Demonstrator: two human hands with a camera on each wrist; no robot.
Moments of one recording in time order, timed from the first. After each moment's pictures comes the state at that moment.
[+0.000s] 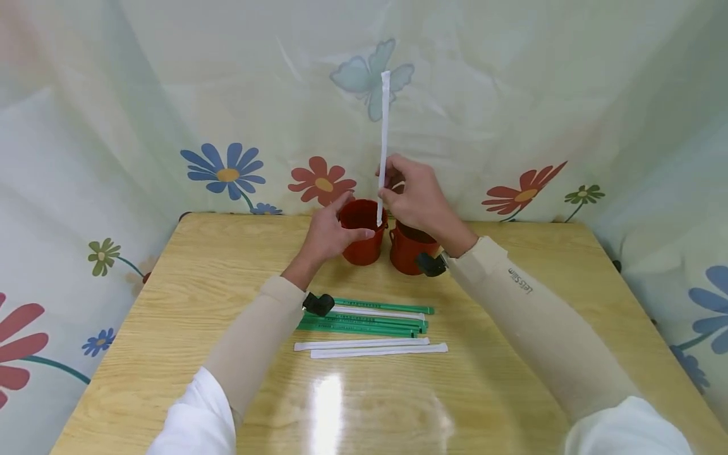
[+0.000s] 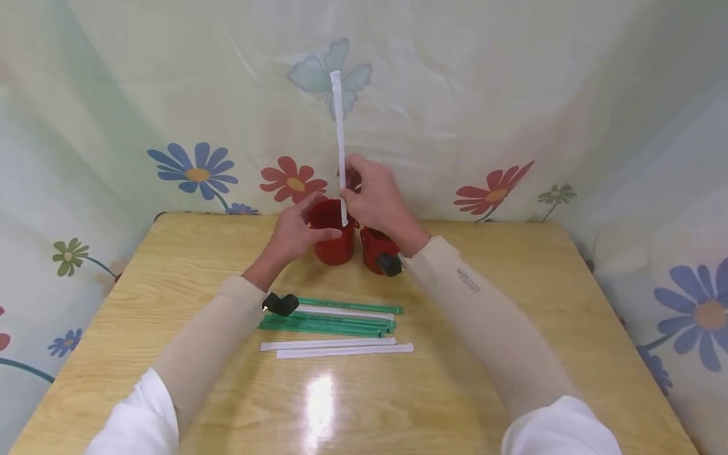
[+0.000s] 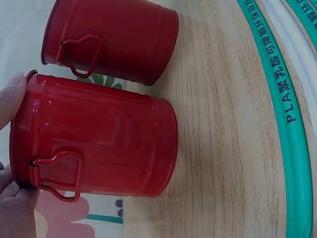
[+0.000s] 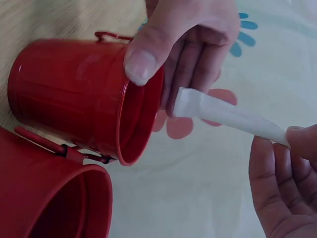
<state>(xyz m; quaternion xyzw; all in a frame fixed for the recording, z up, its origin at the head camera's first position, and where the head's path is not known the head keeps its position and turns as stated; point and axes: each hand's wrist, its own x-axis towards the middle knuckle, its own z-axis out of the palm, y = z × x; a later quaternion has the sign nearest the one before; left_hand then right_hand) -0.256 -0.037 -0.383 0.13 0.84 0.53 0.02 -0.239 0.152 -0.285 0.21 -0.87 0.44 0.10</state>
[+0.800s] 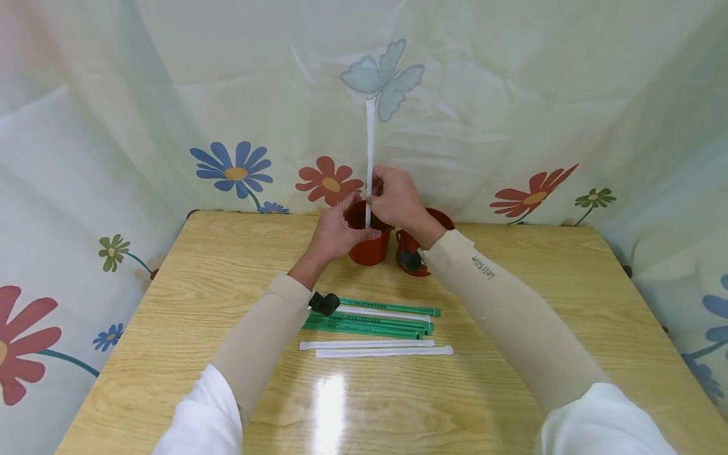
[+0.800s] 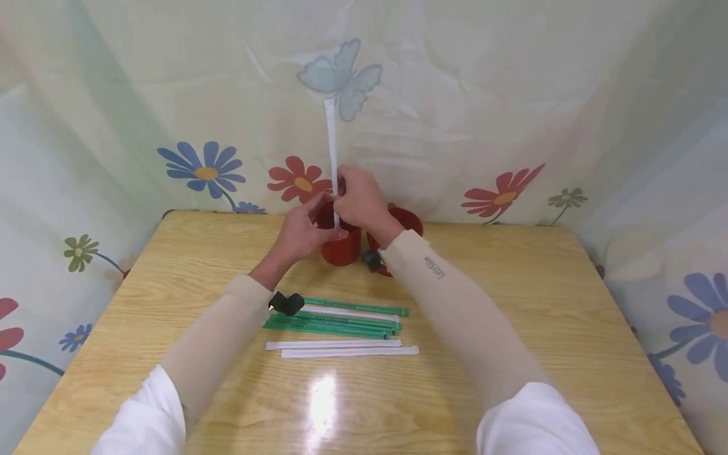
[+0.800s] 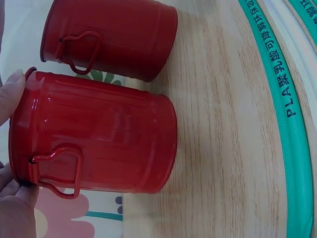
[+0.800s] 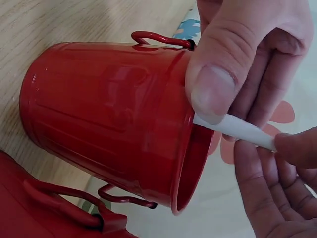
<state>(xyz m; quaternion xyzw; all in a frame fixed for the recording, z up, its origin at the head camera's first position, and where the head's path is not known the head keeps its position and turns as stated) -0.259 -0.040 -0.387 0.16 0.83 0.53 -0.01 -0.276 0.121 -0.317 0.15 -0.92 0.36 0.05</state>
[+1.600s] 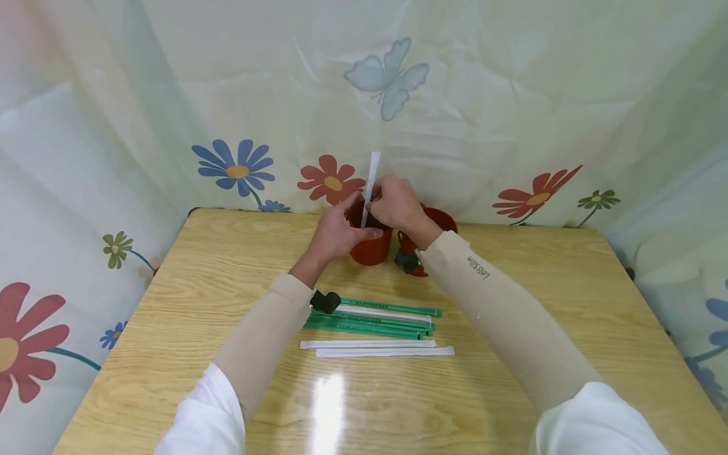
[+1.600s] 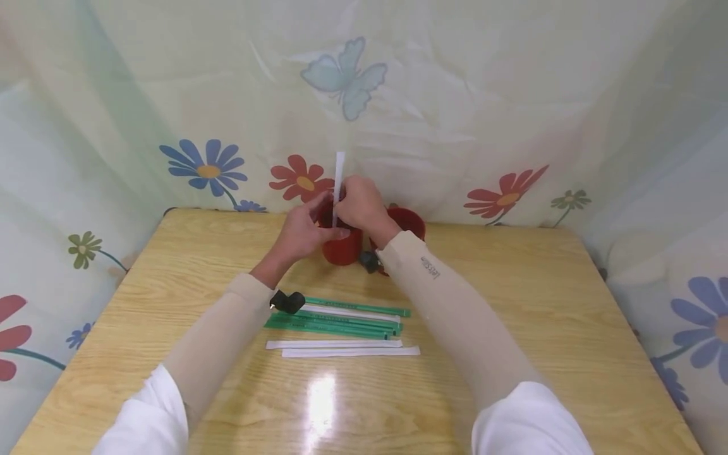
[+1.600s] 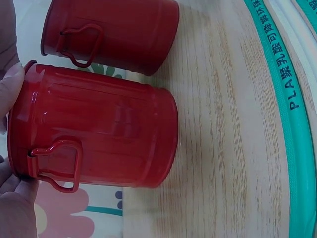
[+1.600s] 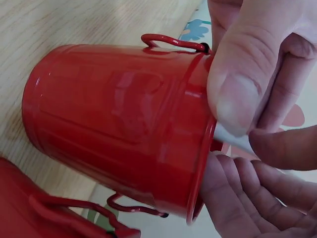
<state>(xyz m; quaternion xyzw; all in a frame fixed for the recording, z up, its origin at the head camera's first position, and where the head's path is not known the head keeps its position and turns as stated) -0.261 -0.041 -0.387 0.17 0.83 0.54 0.01 -0.282 0.114 -0.327 0.10 -0.95 0.30 -0.01</state>
